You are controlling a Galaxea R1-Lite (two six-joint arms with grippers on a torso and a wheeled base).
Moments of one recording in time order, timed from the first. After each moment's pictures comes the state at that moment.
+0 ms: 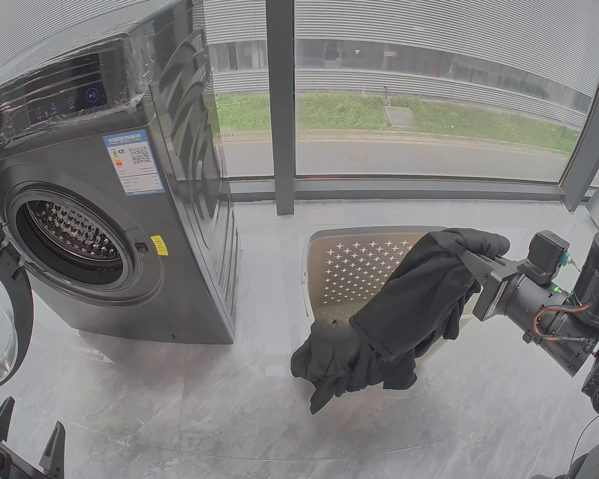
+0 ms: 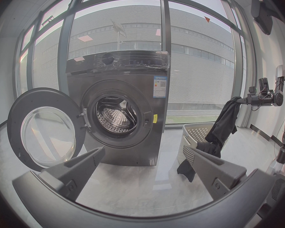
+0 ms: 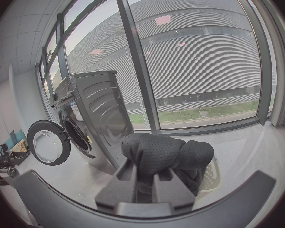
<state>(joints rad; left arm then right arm) -0.01 0.02 -0.02 0.00 0.01 -0.02 0.60 1.51 -0.39 -1.12 -0.20 0.13</state>
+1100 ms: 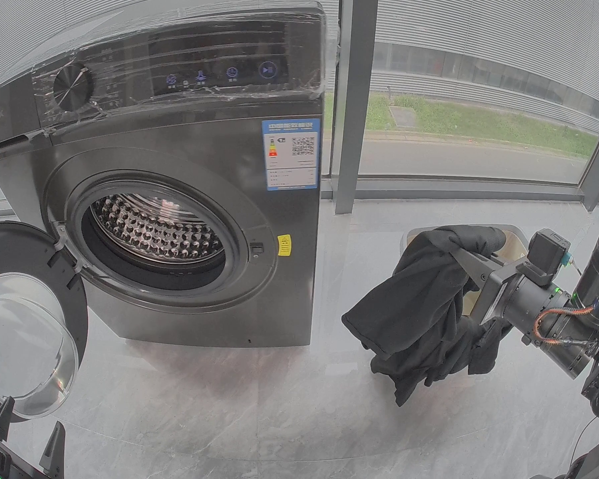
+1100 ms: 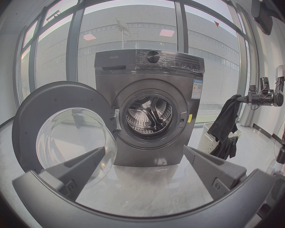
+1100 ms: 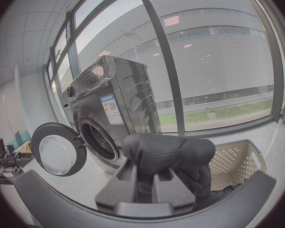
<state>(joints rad) 0.00 0.02 -0.02 0.00 0.01 -0.03 0.62 1.51 -0.38 -1.17 -0.16 0.13</state>
